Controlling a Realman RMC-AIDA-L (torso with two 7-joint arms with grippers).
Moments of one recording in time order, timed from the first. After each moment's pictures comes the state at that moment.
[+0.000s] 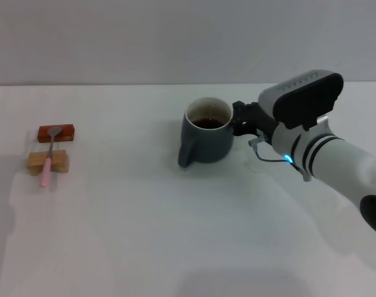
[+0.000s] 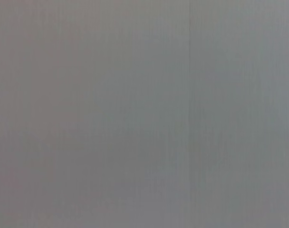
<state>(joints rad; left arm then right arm) -0.28 -2.08 -1.28 -0.33 2.49 1.13 -0.02 0.87 2.08 0.56 0.34 -1.97 -0.39 0.01</state>
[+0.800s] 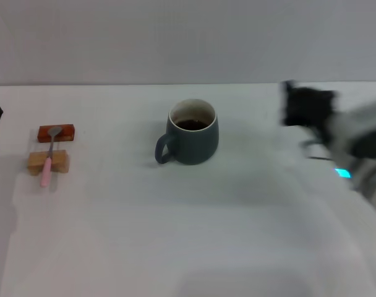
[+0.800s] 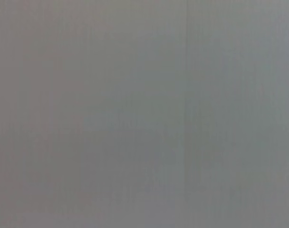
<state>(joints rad) -0.29 -2.08 -1.26 -0.33 2.48 1.12 -0.02 0.66 2.08 0.56 0.27 -2.03 -0.87 0.00</state>
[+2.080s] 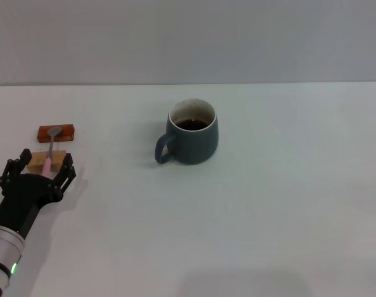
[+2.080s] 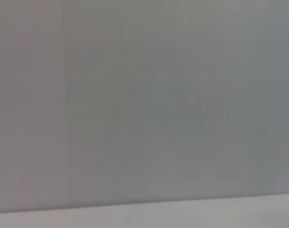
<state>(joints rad) -0.17 -2.08 -0.93 -0.42 2.48 1.00 -0.01 0.32 2.07 1.03 -0.01 -2.03 -1.33 0.18</state>
